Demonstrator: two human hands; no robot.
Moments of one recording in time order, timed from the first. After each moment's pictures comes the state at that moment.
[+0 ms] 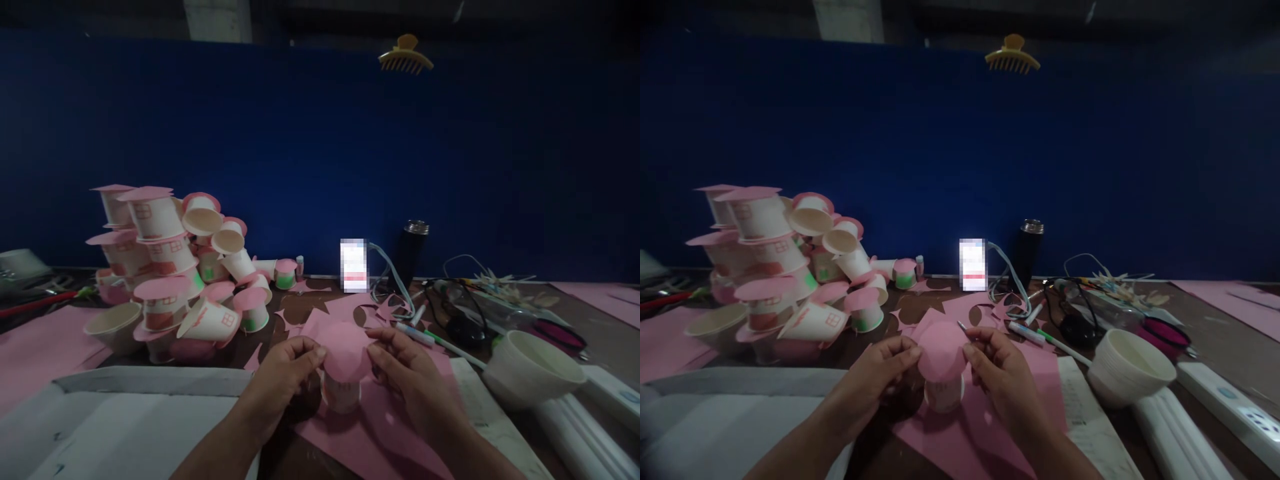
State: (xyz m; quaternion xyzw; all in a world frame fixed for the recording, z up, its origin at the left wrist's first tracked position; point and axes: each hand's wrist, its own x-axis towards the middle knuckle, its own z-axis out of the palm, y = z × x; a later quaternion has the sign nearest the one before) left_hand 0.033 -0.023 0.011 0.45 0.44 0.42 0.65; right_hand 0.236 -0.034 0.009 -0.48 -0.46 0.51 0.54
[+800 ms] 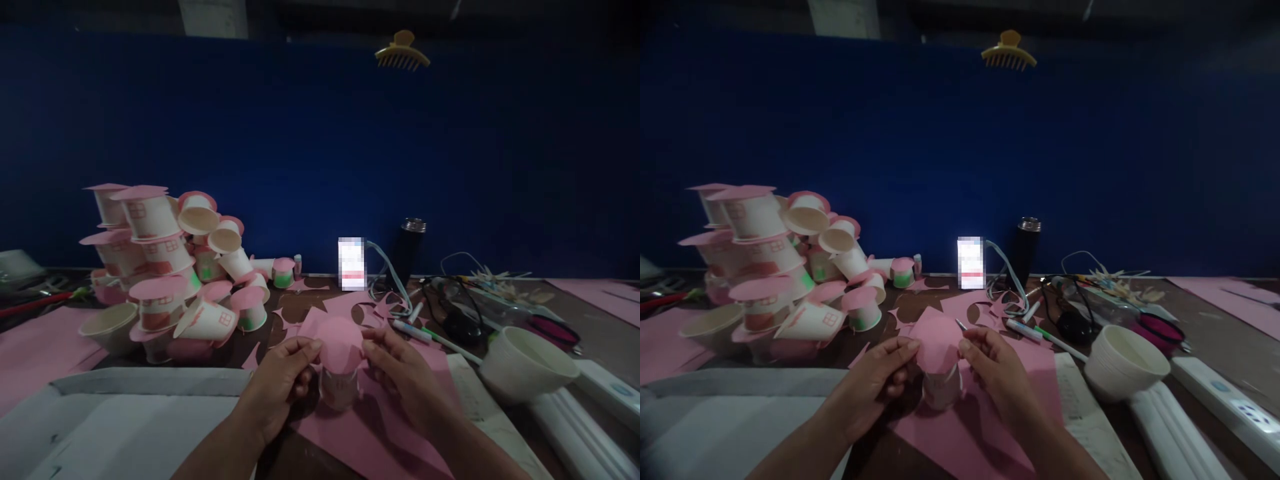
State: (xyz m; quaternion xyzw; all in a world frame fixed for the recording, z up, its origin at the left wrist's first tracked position) left_hand 0.039 -0.022 0.007 0.36 0.43 0.45 0.69; right_hand 0.233 -0.035 0.014 -0.51 -0.43 0.55 0.51
